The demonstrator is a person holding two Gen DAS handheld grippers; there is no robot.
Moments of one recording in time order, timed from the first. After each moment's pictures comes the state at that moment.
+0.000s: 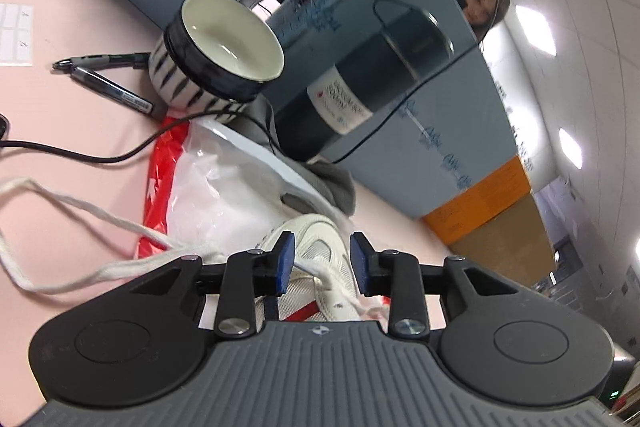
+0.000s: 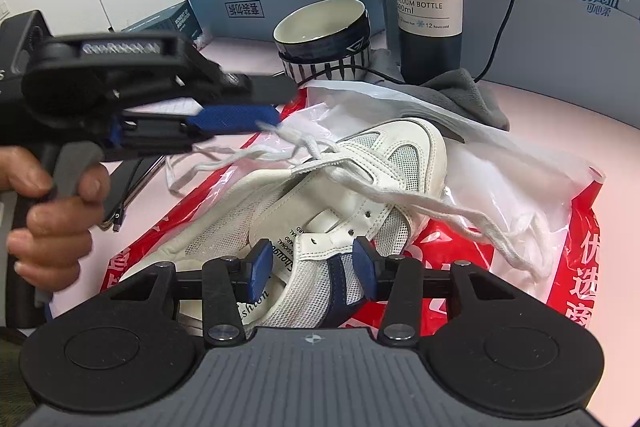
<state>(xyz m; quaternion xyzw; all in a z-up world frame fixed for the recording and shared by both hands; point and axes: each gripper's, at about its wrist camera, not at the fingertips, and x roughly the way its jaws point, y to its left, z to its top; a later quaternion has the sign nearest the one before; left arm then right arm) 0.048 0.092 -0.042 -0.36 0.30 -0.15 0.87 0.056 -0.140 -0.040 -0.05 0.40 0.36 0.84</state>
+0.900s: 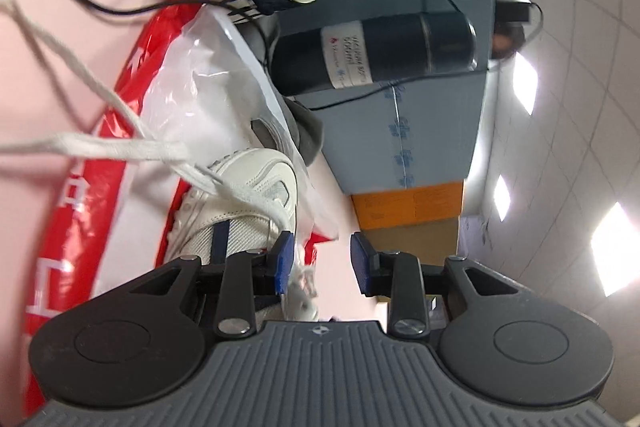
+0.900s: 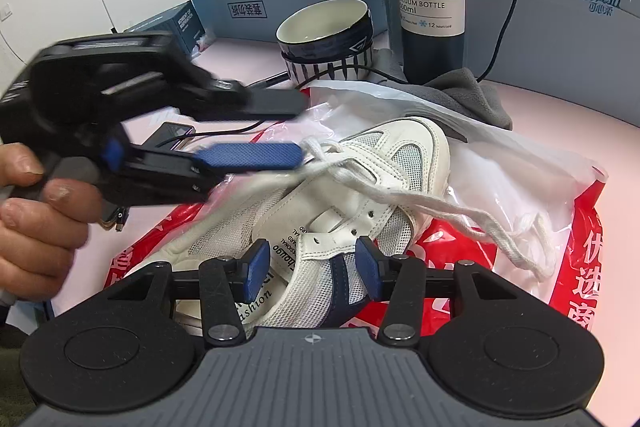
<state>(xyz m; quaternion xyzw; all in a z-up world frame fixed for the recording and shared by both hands) 0.056 0.104 -0.082 -0.57 0.35 -0.21 0.72 0.056 -0.140 -0.040 -0.05 0.40 0.37 0.84</state>
